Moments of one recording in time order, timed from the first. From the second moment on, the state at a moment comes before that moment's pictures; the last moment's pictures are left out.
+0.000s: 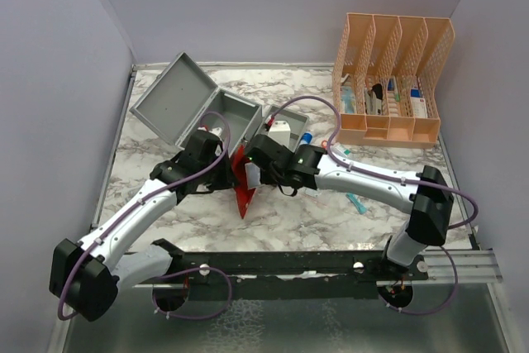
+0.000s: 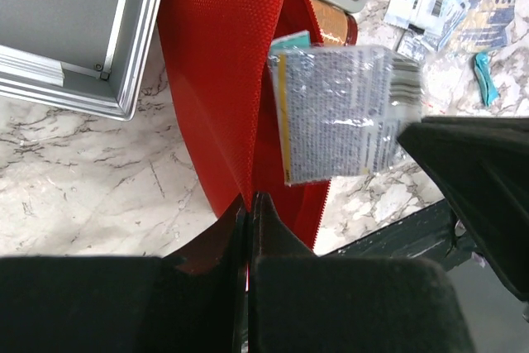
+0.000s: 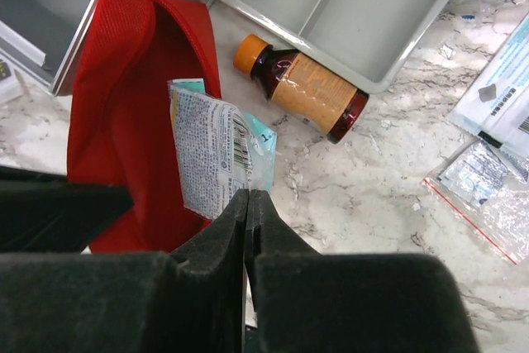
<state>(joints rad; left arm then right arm) -0.54 1.05 0.79 -0.60 0.17 -0.60 1.11 1.65 1.40 -0.71 0.47 0.87</state>
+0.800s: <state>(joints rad) -0.54 1.09 0.76 -0.59 0.24 -0.56 1.11 1.83 1.46 -0.61 0.50 0.91</state>
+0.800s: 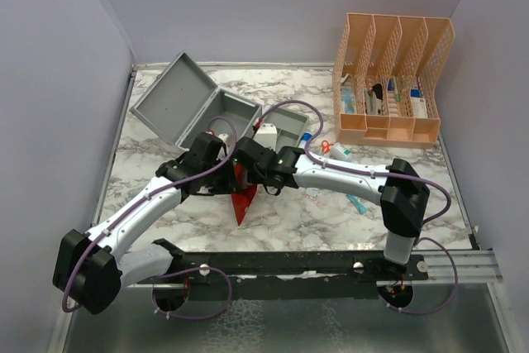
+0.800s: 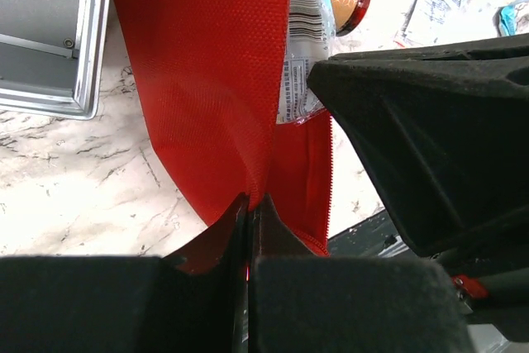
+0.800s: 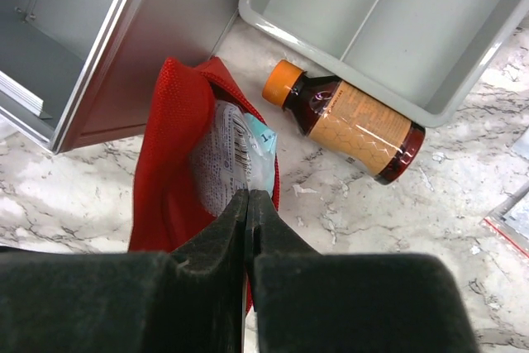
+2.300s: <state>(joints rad) -0.54 1.14 0.96 -0.80 0.40 -0.24 0.69 1.26 0.86 -0.46 0.26 0.88</state>
